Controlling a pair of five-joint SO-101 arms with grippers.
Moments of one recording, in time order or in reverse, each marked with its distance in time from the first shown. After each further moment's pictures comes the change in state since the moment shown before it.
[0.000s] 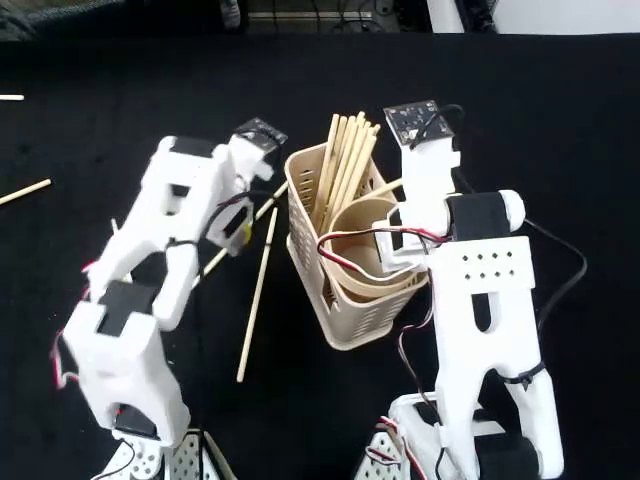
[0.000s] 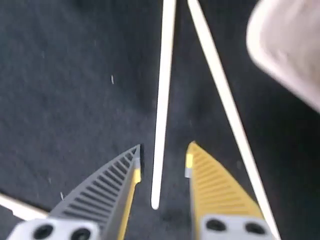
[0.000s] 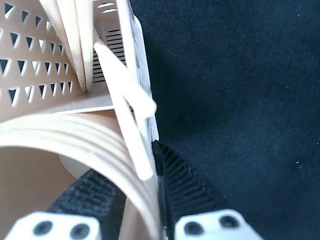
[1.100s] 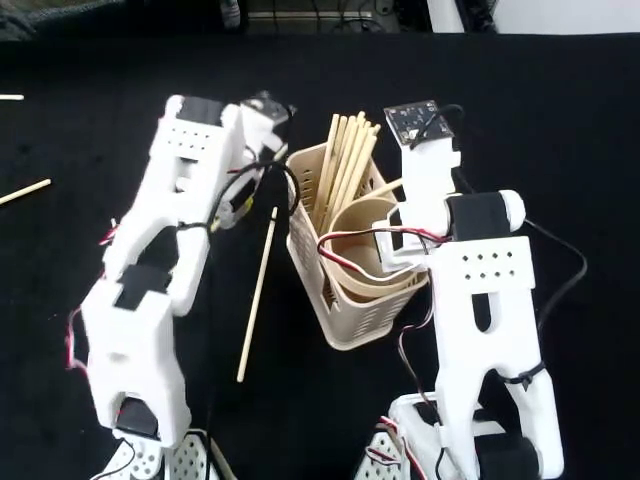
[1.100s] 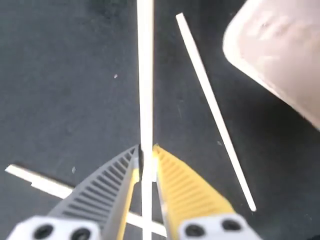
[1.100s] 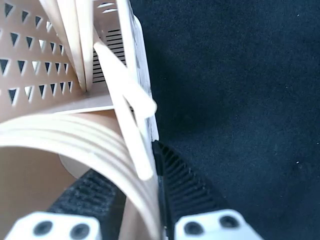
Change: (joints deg) left arm 1.3 6.6 -25.7 21.5 1.8; right arm 0.0 0.0 0.0 0.0 0.0
